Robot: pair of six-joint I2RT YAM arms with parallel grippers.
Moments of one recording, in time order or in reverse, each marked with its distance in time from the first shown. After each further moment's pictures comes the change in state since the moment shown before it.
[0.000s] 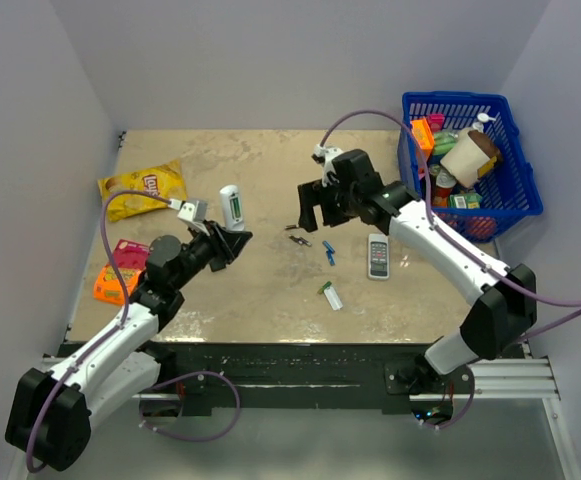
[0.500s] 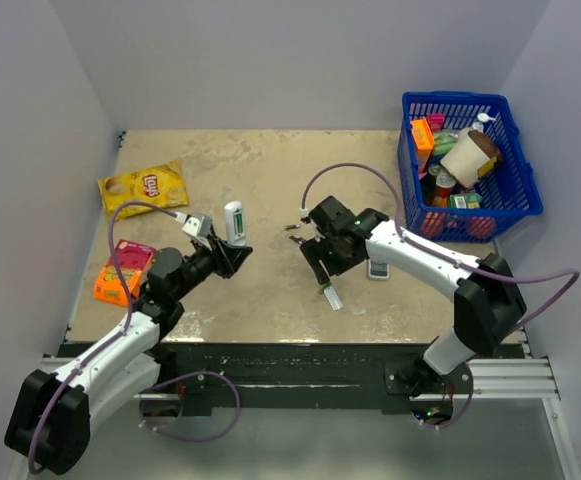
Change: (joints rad) left arm 0.001 -0.019 -0.115 0.065 0.050 0.051; right arm 0.118 0.035 -0.220 -0.214 0.126 -0.023
